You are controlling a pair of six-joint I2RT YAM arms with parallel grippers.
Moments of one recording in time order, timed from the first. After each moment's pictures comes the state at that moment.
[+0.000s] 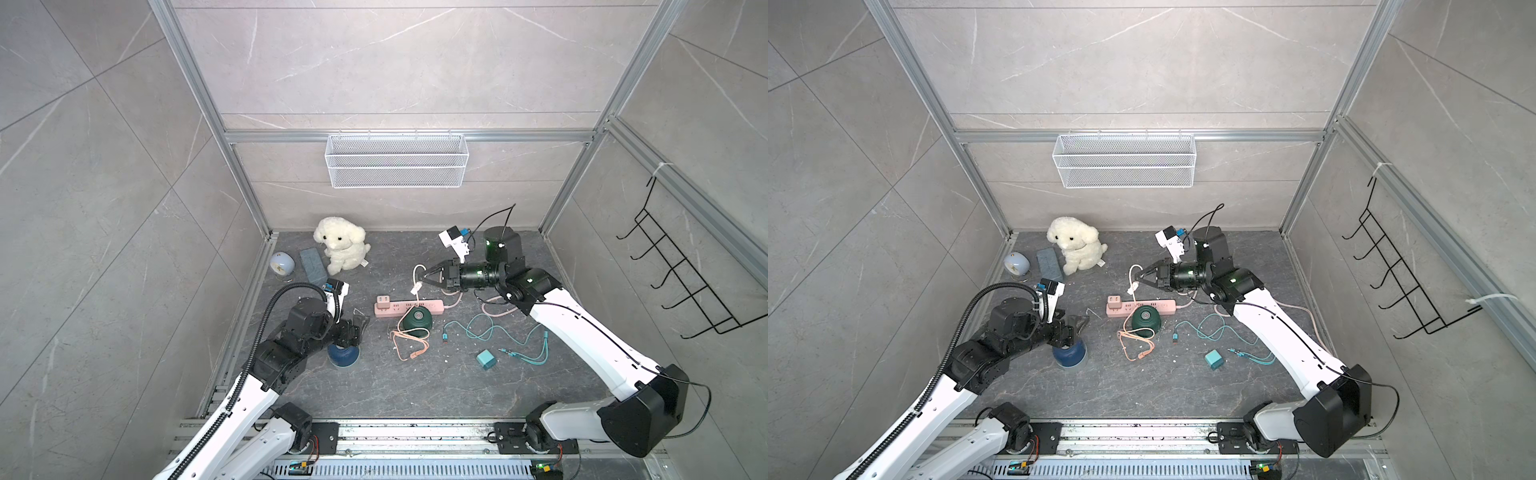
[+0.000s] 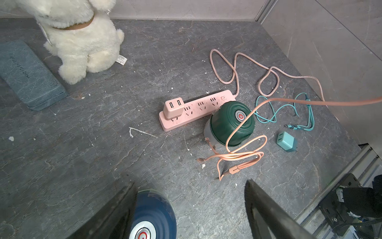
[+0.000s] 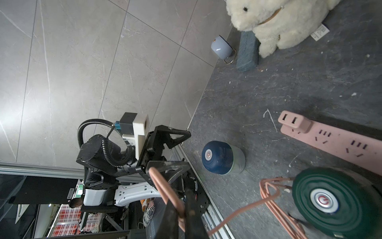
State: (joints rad) left arm -0.54 0.76 0.81 -0.63 0.09 -0.25; right arm 0.49 1.37 1.31 -0.39 -0.83 0.71
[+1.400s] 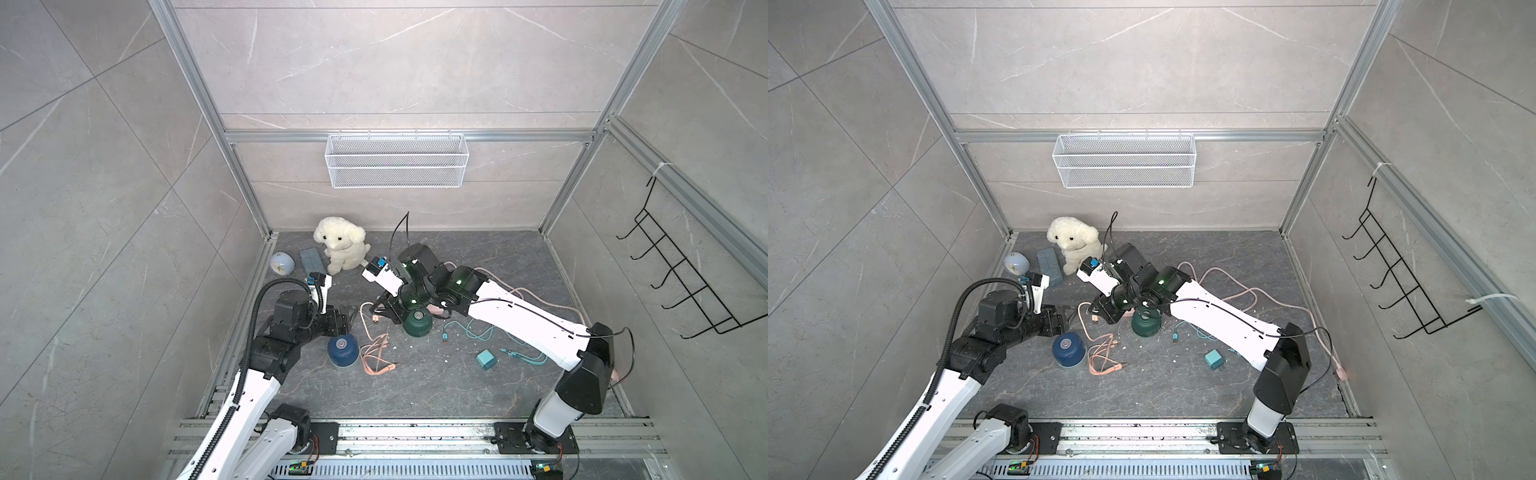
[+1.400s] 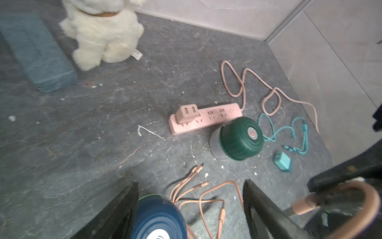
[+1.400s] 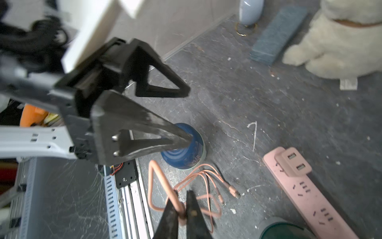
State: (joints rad) left arm -0.30 0.80 0.79 -0.59 0.35 -0.26; right arm 0.88 1.68 1.63 -0.69 -0.47 -0.03
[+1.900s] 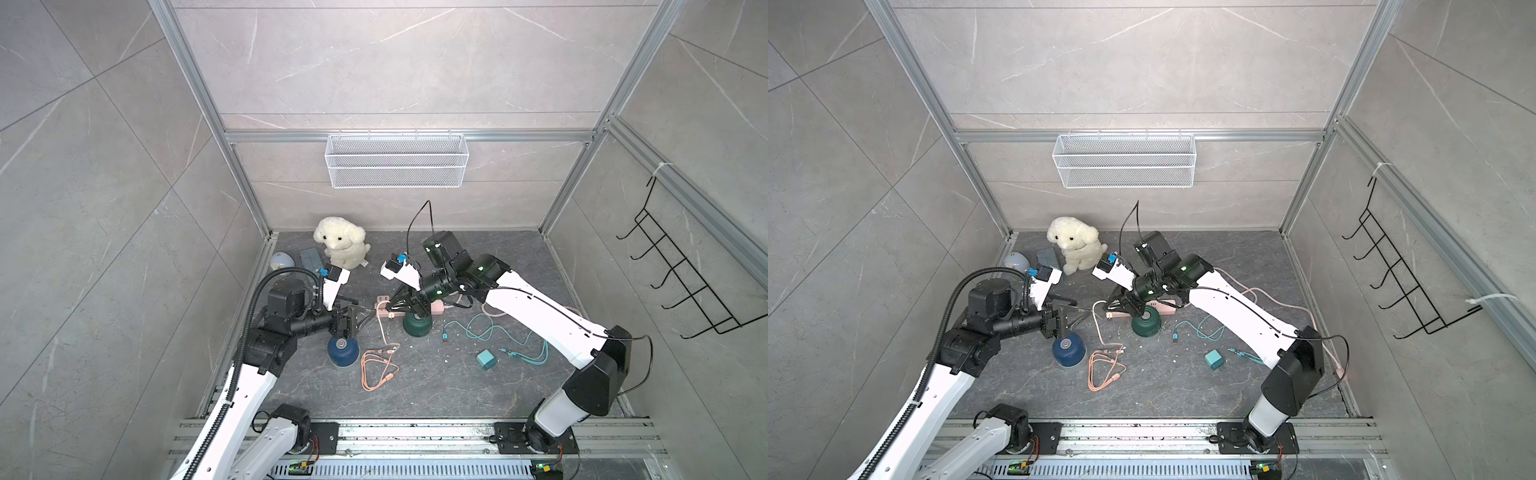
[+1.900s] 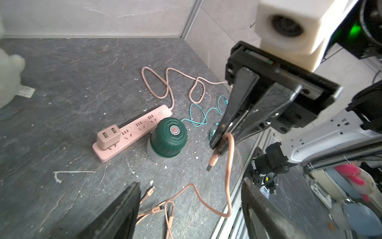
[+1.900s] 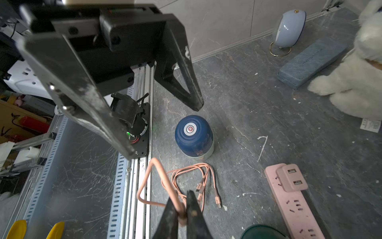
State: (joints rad) left arm -0.30 0.86 0.94 -0.60 0.76 -0.14; right arm 0.75 1.65 1.63 -0.82 -0.74 -0.31
